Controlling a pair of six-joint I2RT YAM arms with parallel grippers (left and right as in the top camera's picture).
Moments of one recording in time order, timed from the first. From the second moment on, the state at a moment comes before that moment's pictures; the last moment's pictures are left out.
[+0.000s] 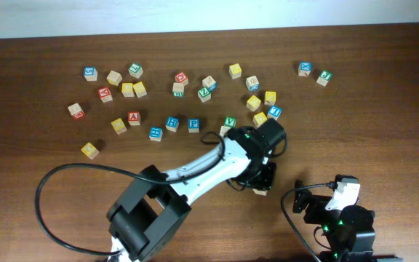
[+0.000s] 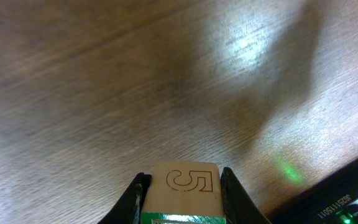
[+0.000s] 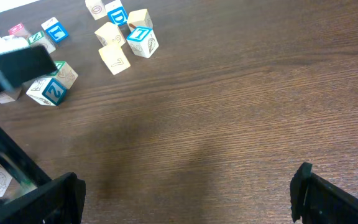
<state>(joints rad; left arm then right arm) -0.90 2.05 1.50 -0.85 0.30 -0.56 0.03 0.01 0.17 -0.68 -0.04 0.26</state>
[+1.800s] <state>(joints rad) -0.79 2.05 1.43 -0.86 -0.05 -0.65 0.03 0.01 0.17 -0.68 -0.04 0.27</state>
